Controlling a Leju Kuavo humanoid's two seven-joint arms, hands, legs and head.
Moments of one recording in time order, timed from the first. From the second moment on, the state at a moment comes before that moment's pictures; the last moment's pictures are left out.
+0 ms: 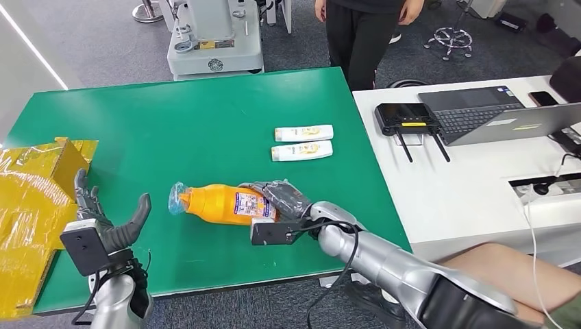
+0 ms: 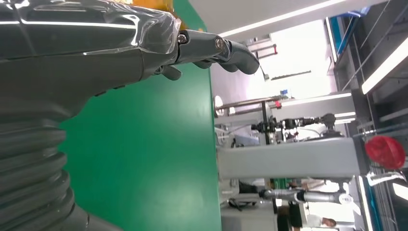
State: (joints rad) left arm -0.26 -0.16 -0.16 -1.22 -0.06 0.41 -0.67; right arm -0.69 -0.09 0.96 -0.65 0.24 -0.18 -0.34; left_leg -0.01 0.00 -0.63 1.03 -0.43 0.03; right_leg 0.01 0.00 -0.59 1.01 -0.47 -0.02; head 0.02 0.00
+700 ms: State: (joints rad) left arm -0.34 -0.11 -0.13 -1.16 -0.05 0.26 -0.64; right arm -0.44 -0.04 0.65 -0.94 0.35 -0.39 -0.49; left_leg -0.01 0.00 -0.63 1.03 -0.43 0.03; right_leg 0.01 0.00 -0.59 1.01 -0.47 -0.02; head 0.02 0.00
